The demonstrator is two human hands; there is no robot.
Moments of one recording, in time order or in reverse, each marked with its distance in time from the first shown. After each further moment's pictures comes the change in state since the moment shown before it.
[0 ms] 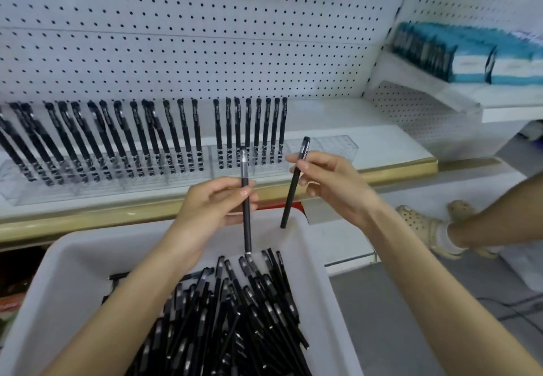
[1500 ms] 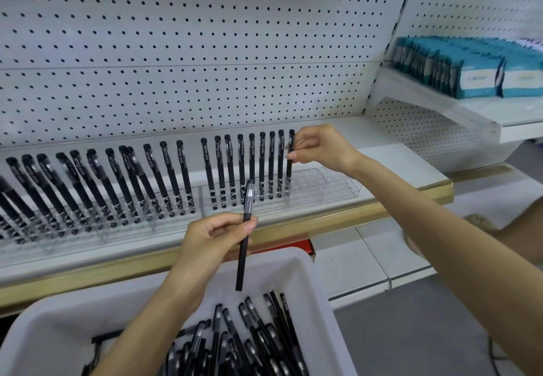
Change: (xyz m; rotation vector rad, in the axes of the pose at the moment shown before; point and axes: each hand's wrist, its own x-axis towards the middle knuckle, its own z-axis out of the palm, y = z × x) left_hand 0.040 0.006 0.010 0.062 0.038 -0.045; right_hand 0.137 -0.029 -0.051 -0.588 -0.034 -0.147
